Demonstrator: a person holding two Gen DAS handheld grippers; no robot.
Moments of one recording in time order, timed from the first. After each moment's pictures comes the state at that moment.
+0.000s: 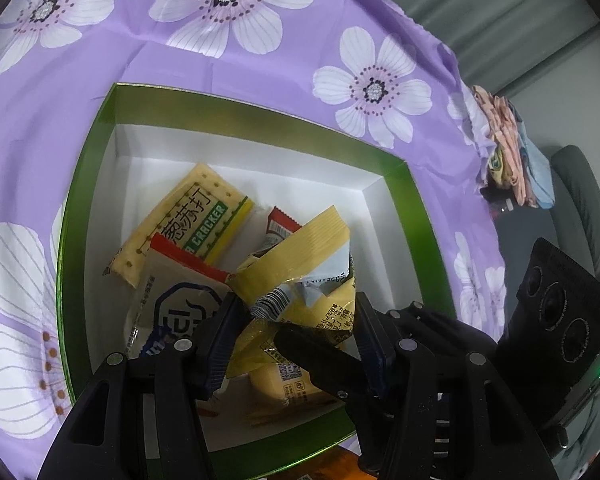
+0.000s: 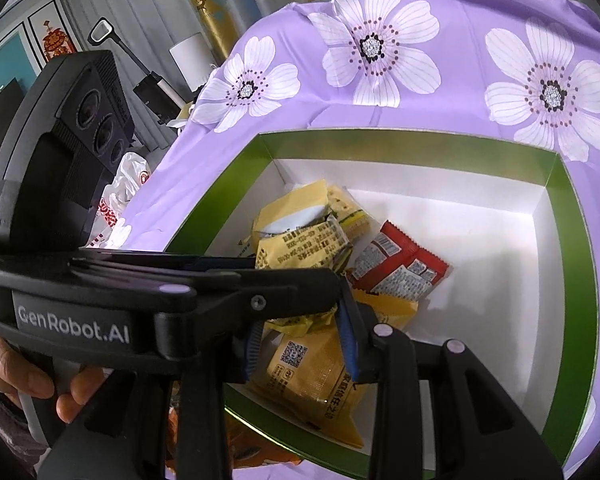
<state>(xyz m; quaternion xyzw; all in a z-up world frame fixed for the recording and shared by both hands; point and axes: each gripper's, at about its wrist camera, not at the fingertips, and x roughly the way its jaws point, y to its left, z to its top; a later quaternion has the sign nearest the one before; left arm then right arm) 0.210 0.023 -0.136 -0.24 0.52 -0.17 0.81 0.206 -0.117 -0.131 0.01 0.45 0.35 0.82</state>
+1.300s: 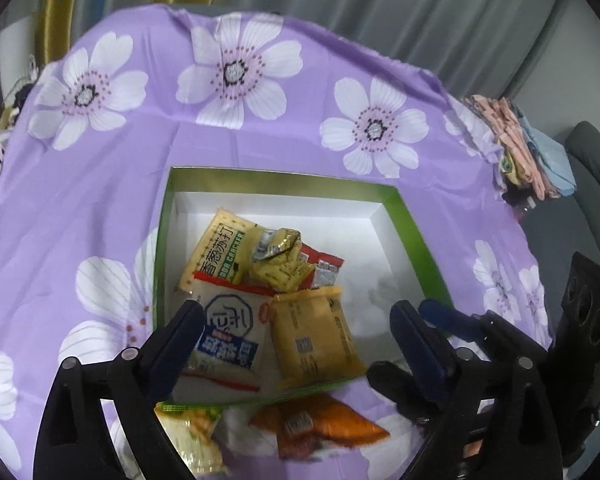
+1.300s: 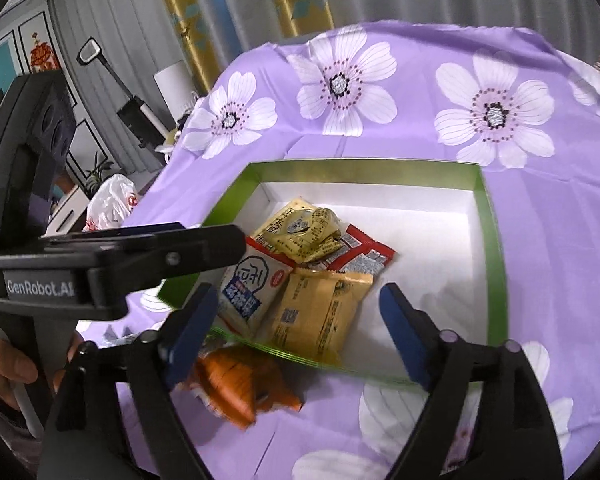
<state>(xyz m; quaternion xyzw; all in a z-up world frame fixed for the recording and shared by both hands) 0.151 0.016 -0.072 -0.14 0.44 -0.09 0.88 0.150 -0.158 -0.080 0.02 0.41 0.30 0.86</state>
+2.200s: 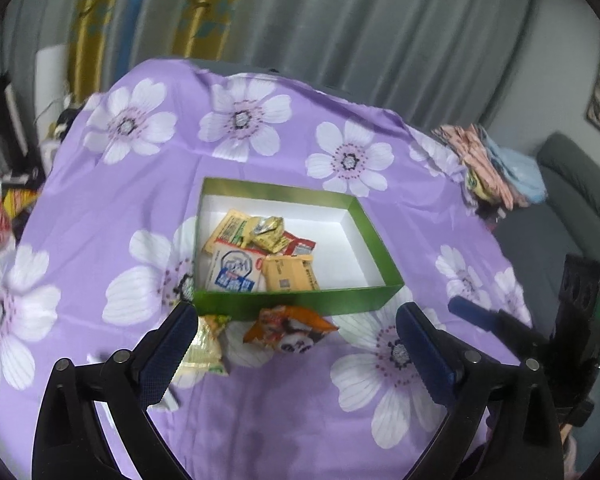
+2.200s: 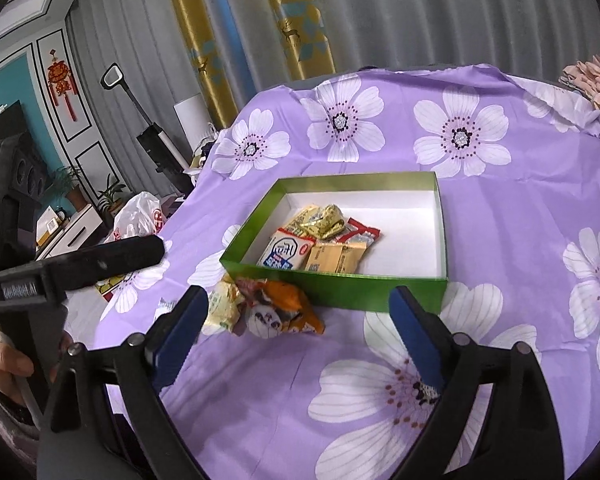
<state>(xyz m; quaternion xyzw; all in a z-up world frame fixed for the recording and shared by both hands) 0.017 0.022 -0.025 -0.16 0.37 -0.07 0.91 0.045 -0.205 -0.037 0.03 0.36 0.29 0.89</state>
